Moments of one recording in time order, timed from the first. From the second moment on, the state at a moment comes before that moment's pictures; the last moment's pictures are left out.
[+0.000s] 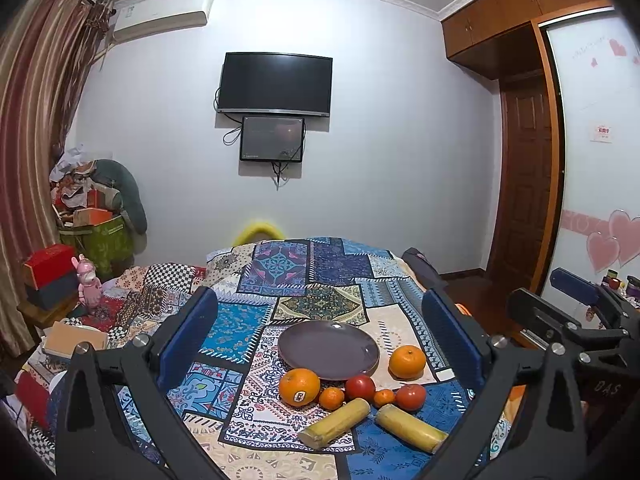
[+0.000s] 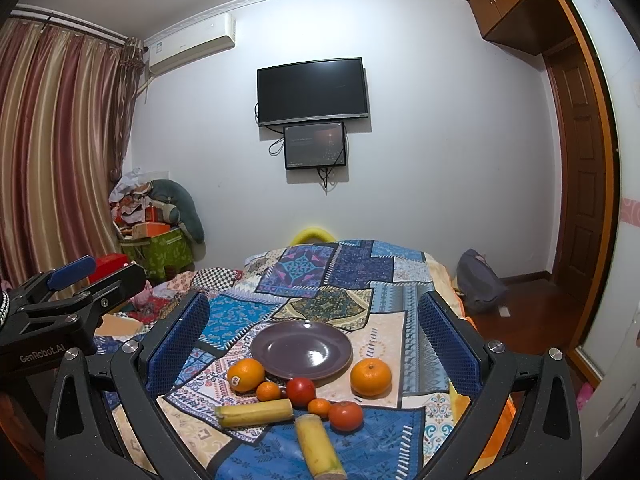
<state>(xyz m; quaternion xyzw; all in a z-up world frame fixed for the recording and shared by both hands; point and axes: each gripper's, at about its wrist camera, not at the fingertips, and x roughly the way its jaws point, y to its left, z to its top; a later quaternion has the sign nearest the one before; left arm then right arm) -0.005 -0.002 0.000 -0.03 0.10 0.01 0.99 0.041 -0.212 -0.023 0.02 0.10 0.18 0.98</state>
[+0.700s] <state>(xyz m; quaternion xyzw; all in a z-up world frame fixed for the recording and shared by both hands) 0.009 -0.008 -0.008 -0.02 0.10 0.00 0.99 0.056 -0.211 -0.033 0.02 0.12 0.18 0.98</state>
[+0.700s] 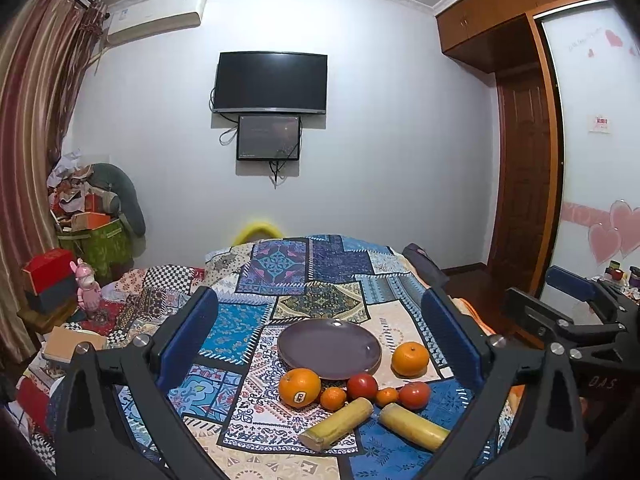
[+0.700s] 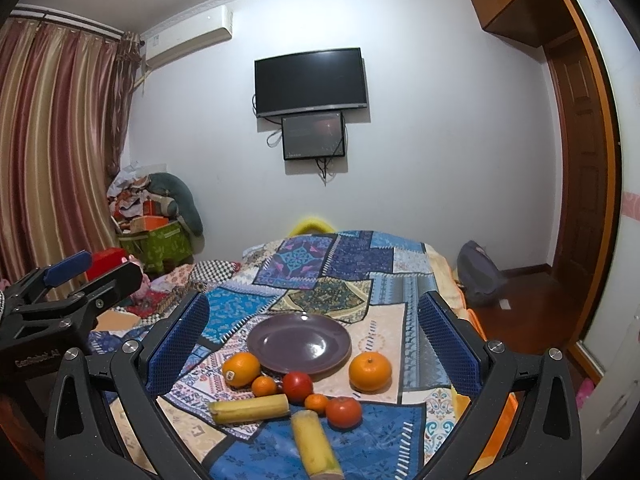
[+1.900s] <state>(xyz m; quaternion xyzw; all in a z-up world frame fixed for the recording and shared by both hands) 0.184 0.030 -0.131 -0.02 0.37 -0.03 0.93 0.195 -0.224 -0.118 -0.03 0.32 0.18 0.93</state>
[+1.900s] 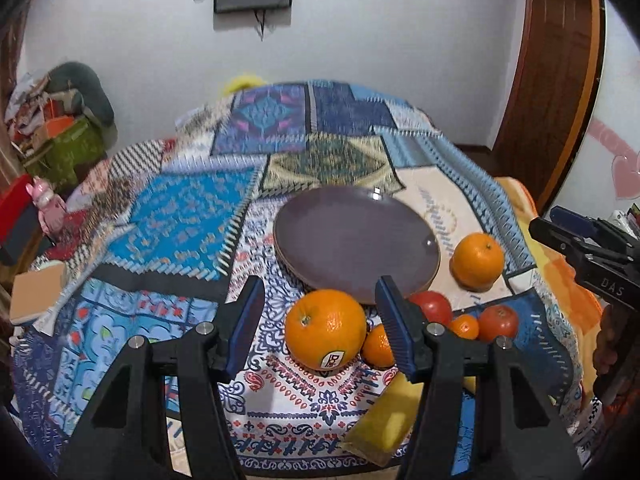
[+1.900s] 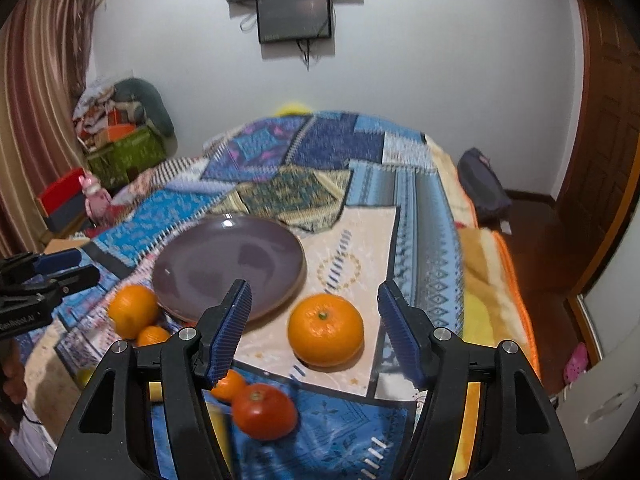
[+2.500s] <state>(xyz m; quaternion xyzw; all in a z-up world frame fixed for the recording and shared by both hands) 0.219 0.033 -0.180 -0.05 0.45 -0.04 0.89 0.243 -0.230 -0.170 -0.01 0.42 0.19 0.89</state>
